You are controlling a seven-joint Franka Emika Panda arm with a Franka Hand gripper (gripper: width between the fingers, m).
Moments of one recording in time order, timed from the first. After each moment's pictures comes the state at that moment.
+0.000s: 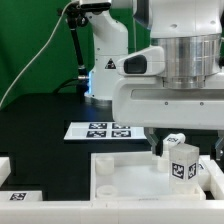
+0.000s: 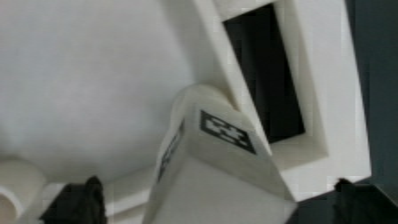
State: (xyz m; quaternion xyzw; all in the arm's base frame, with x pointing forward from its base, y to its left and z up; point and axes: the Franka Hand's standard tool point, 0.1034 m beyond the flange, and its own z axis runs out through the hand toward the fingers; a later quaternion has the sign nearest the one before) arm 0.653 0.115 0.083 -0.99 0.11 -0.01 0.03
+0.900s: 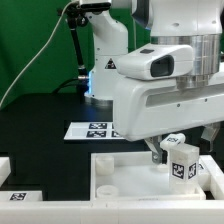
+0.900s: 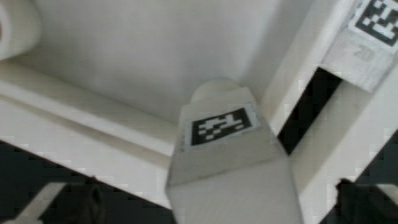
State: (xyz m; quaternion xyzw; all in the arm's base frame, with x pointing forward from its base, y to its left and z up) arm 0.655 0.113 0.083 -0.96 -0.27 -0.02 0.01
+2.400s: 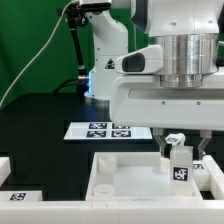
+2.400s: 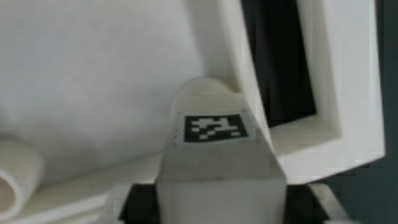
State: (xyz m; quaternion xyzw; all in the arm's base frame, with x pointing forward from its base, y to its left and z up) arm 0.657 0.110 0.082 -0.98 0.17 -0.05 0.02
